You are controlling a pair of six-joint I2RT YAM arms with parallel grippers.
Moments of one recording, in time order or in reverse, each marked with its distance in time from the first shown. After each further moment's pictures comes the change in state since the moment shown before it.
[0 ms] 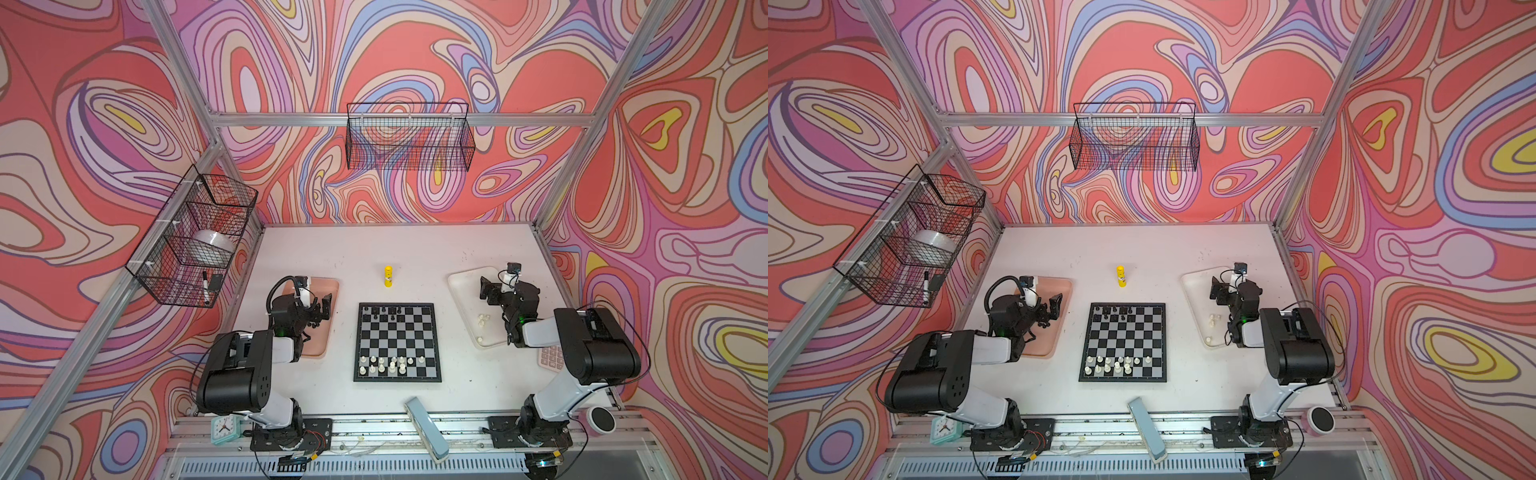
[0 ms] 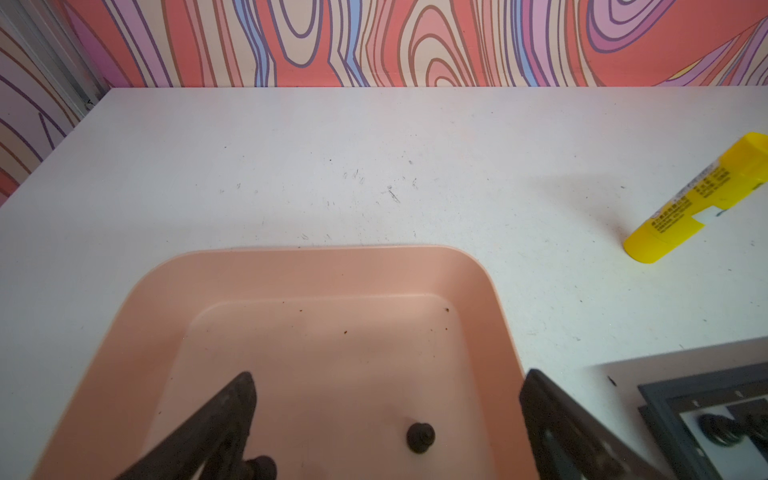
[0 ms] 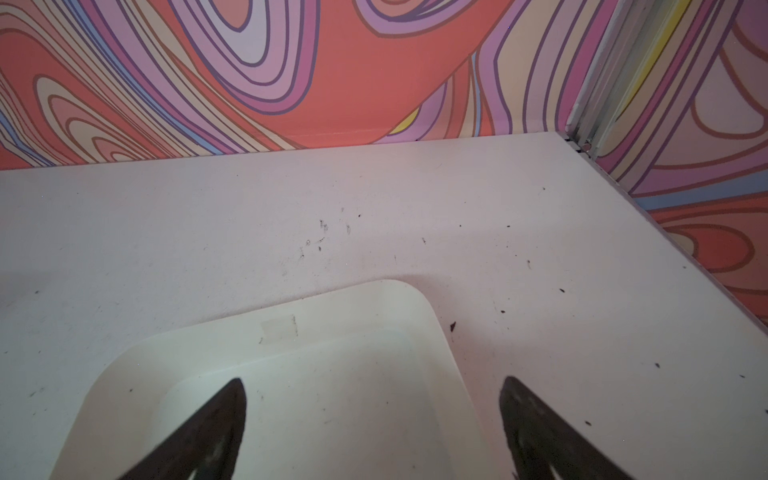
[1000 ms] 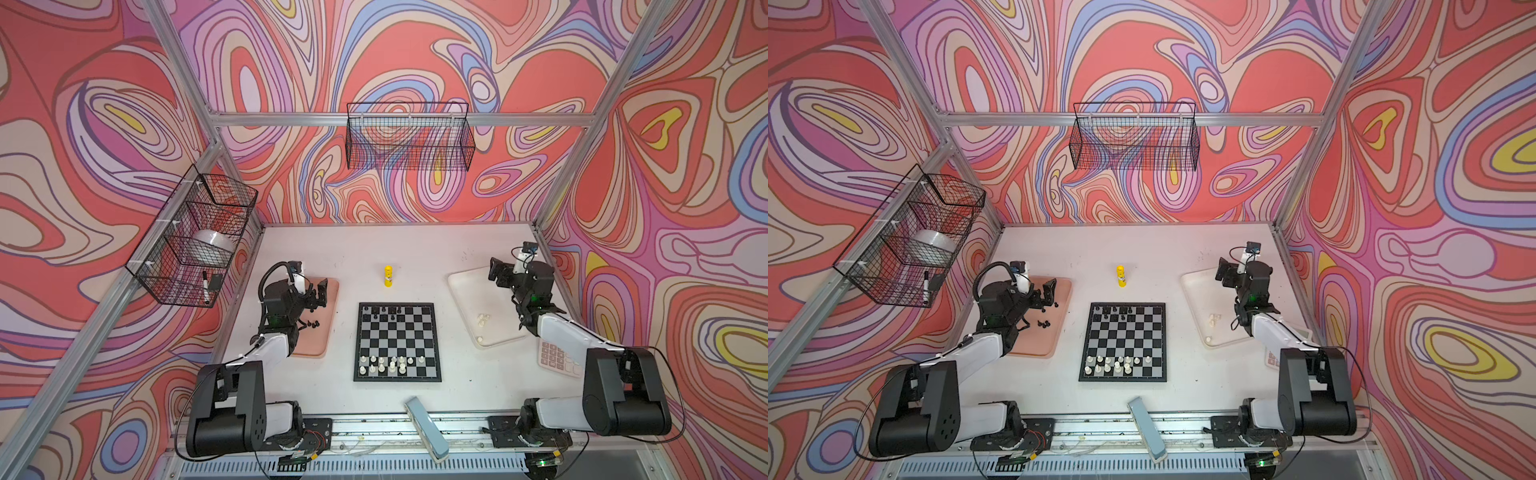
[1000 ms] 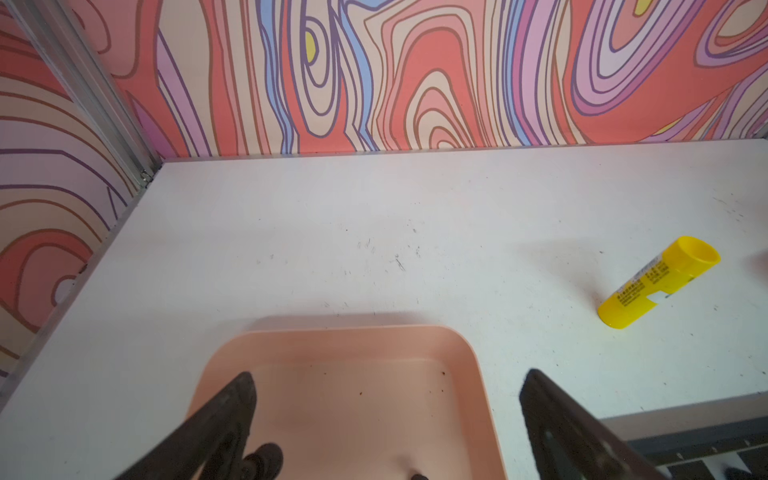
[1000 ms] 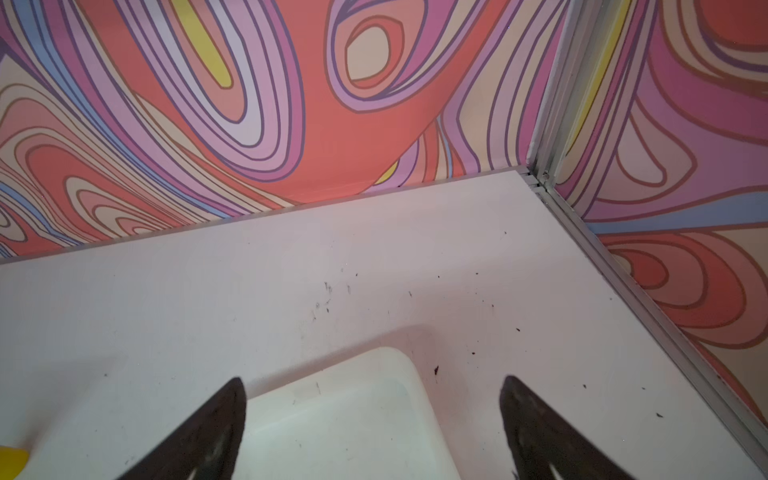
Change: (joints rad) left arm 0.000 -0.237 0.146 -0.323 -0.035 -0.004; right arm 0.000 -0.326 0.242 -0.586 0.055 0.127
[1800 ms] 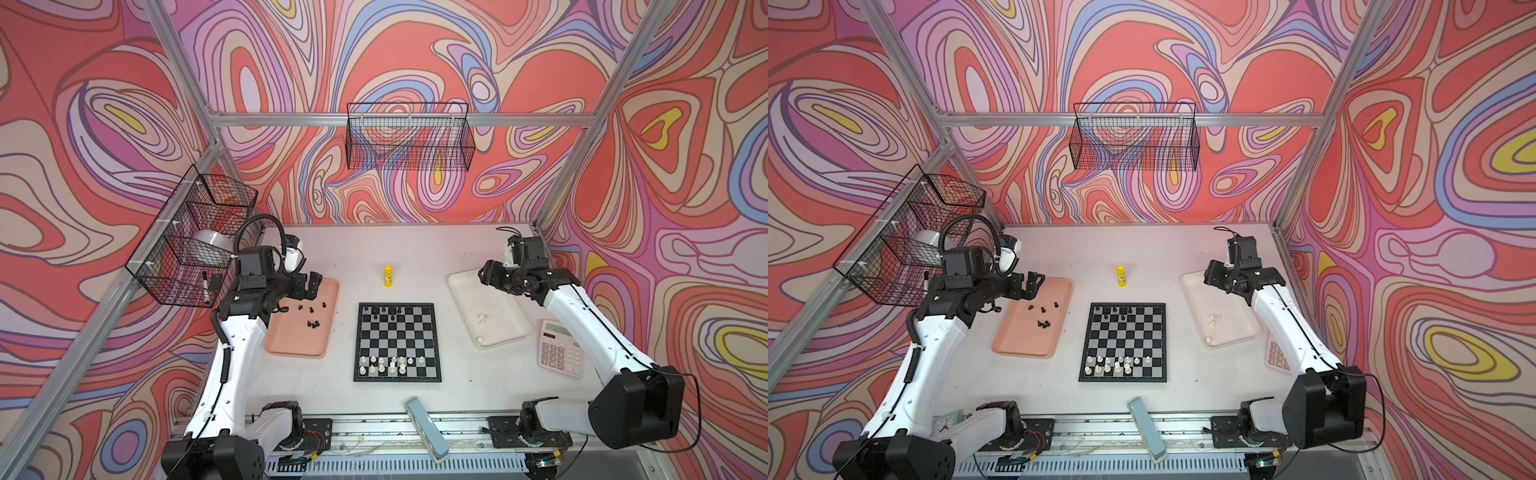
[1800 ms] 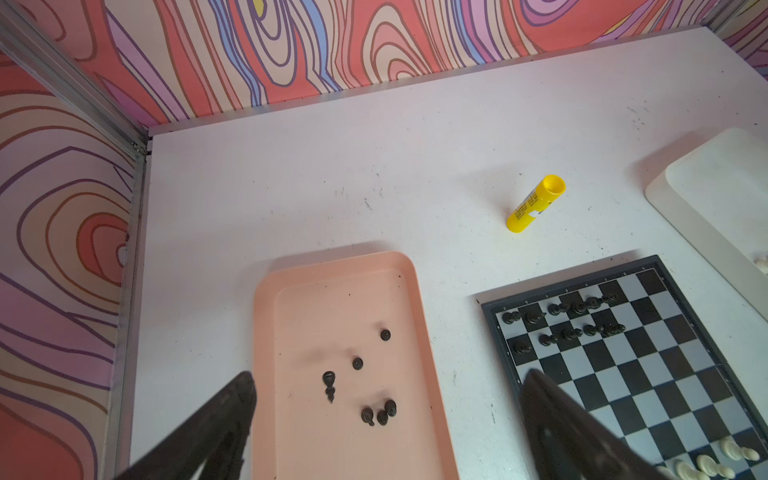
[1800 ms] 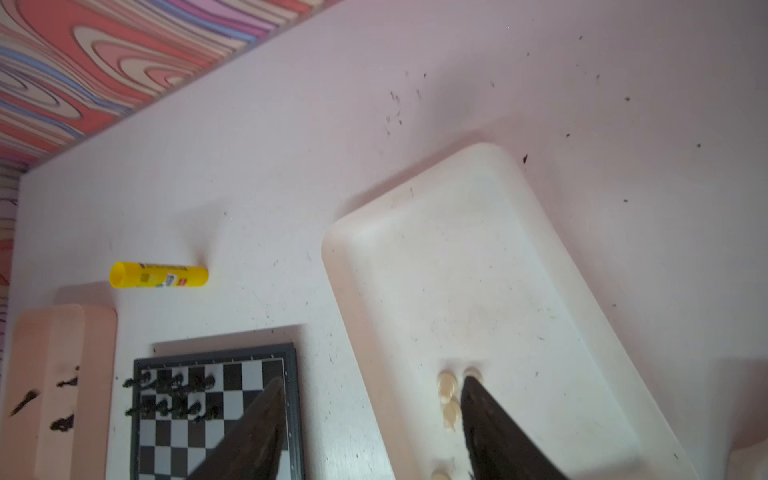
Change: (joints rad) left arm 0.000 -0.195 0.622 -1.183 0.051 0.181; right arm 0.189 -0.029 0.438 -1.053 -0.068 0.255
